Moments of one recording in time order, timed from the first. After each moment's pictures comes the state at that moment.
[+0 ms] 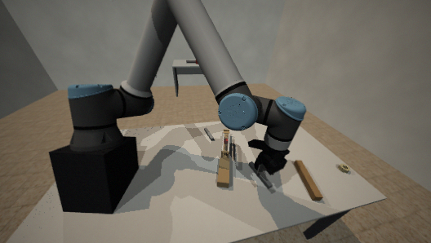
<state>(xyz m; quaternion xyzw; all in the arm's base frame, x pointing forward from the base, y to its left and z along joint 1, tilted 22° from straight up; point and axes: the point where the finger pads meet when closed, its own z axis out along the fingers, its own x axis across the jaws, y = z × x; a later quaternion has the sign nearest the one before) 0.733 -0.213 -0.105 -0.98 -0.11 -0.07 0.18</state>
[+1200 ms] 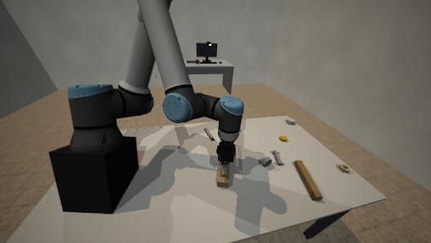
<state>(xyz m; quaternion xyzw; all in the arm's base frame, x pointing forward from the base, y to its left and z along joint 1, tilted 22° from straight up) 0.598 -0.090 -0.110 -0.97 0.16 -0.01 0.19</state>
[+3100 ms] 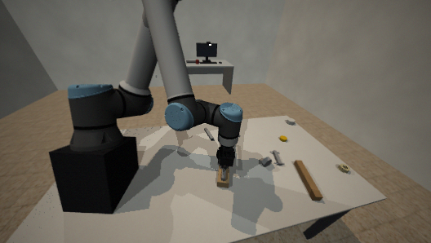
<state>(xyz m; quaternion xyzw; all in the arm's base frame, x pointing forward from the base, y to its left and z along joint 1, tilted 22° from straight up) 0.602 -0.079 -0.137 -0.97 0.16 -0.01 0.19</state>
